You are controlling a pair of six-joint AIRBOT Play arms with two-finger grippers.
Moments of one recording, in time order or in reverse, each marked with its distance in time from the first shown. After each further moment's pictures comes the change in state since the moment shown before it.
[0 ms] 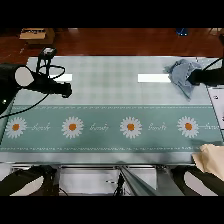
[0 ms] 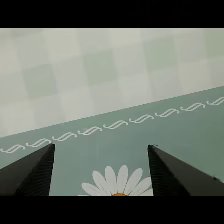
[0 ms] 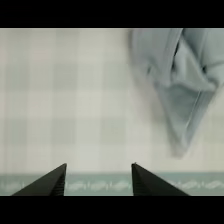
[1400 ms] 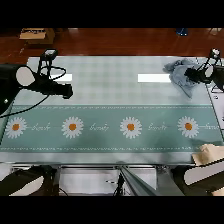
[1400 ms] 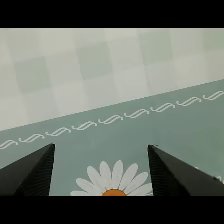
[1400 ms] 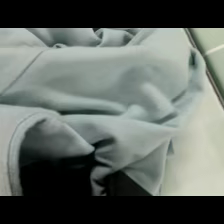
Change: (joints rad) left arm 0.001 -0.011 0.000 -0.031 -0.018 0.000; right arm -0.124 -0.668 0.238 -0.204 -0.401 0.323
